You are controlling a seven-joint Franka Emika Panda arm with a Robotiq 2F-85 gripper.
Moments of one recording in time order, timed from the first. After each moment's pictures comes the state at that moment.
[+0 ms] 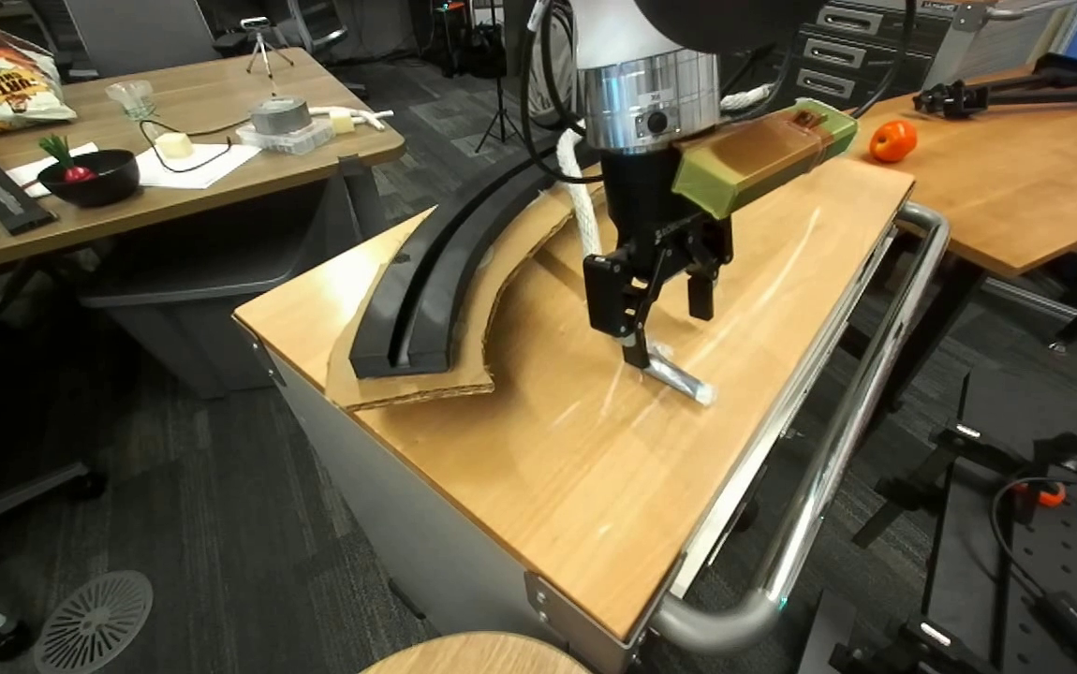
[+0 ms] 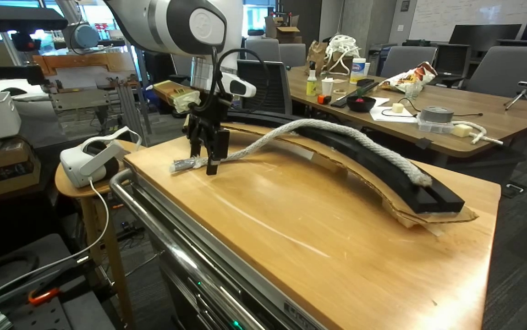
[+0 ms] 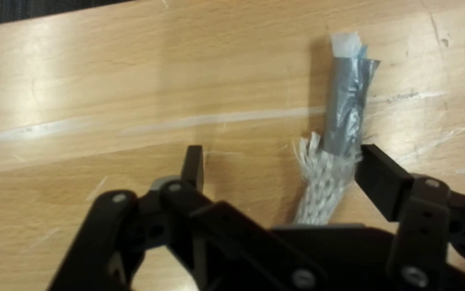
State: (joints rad) arm 0.08 0.18 0.07 -2.22 0.04 2.15 0.29
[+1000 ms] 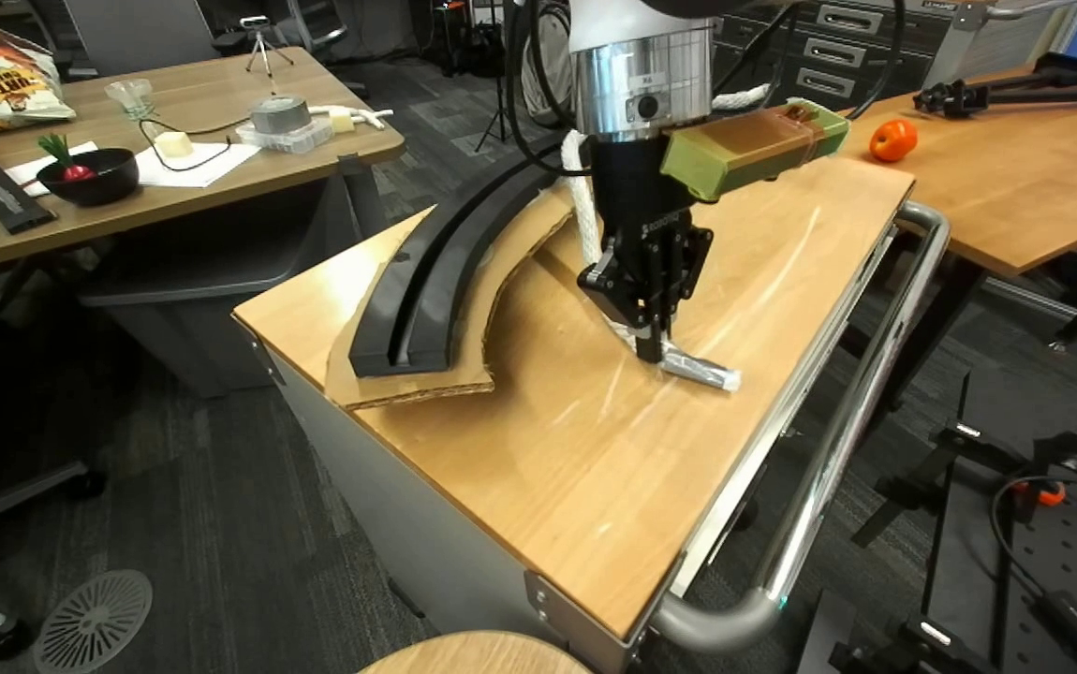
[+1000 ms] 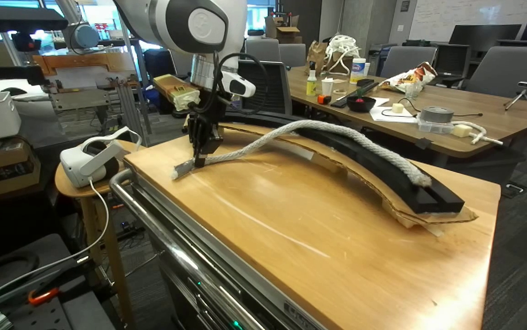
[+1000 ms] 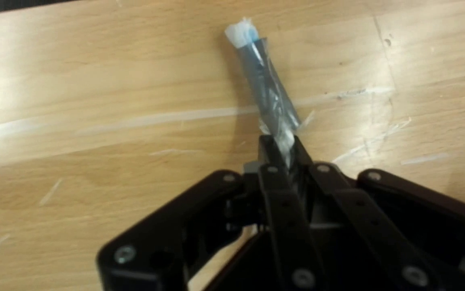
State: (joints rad) arm 0.08 0.18 0.07 -2.20 0.15 2.14 0.23
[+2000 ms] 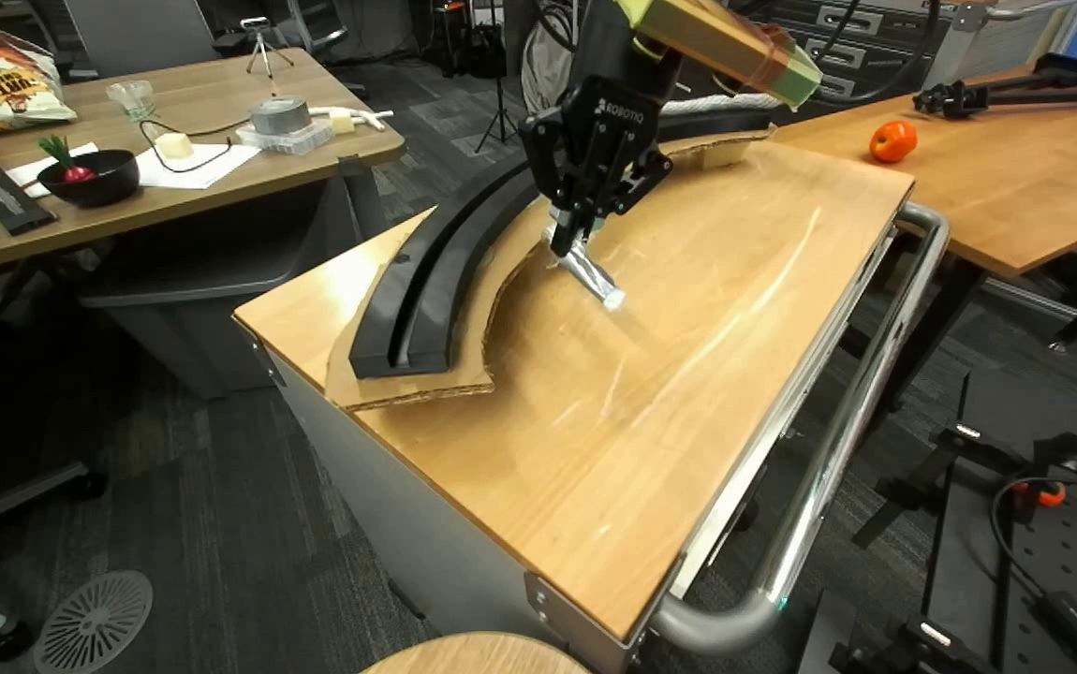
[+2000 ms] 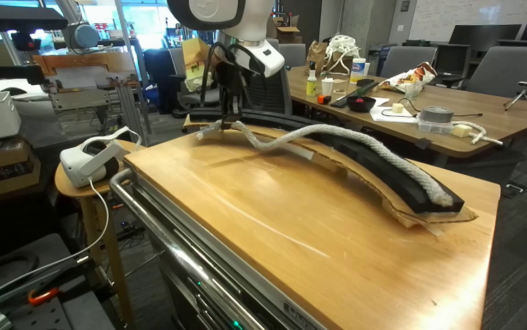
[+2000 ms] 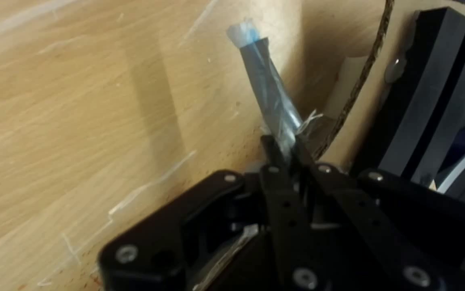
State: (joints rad) arm 0.01 0.11 0.04 -2.18 0.53 2.32 0.19
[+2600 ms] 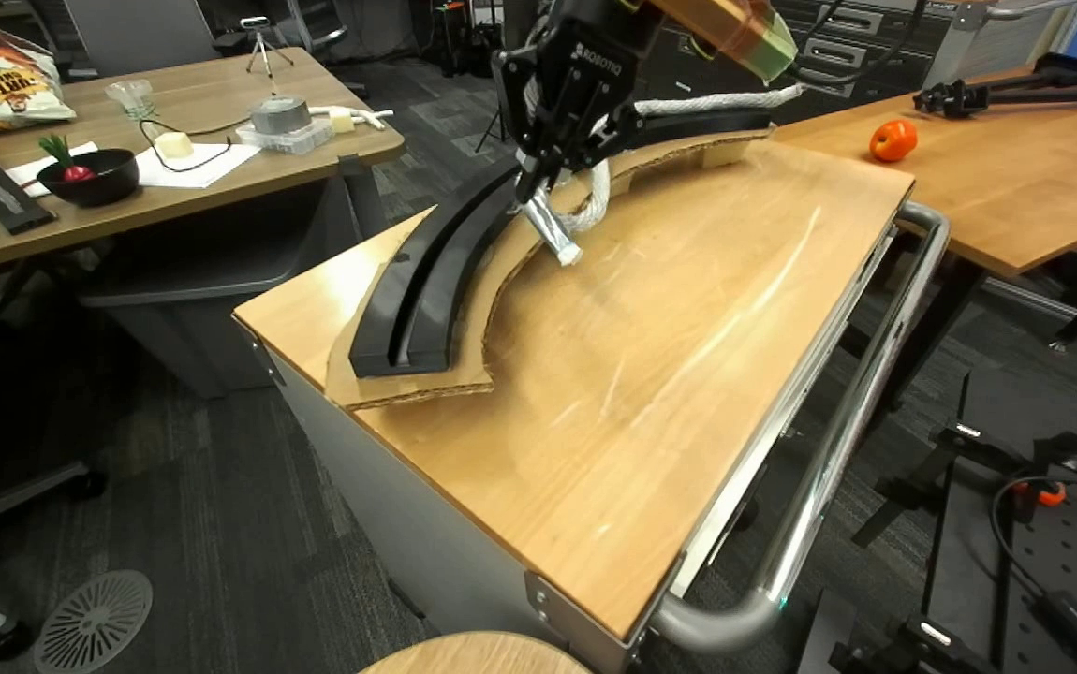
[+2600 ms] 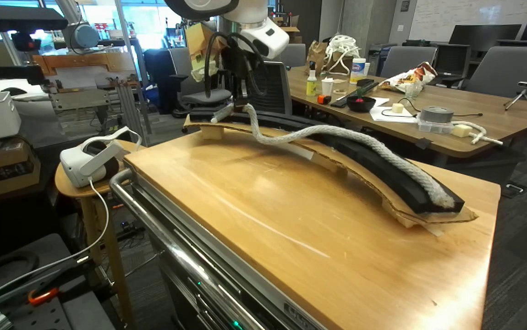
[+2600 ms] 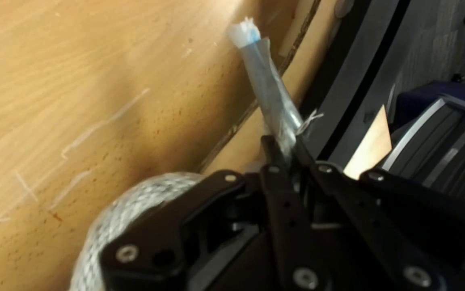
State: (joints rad) arm 0.02 0.08 0.05 -2.18 0.59 2.45 0.17
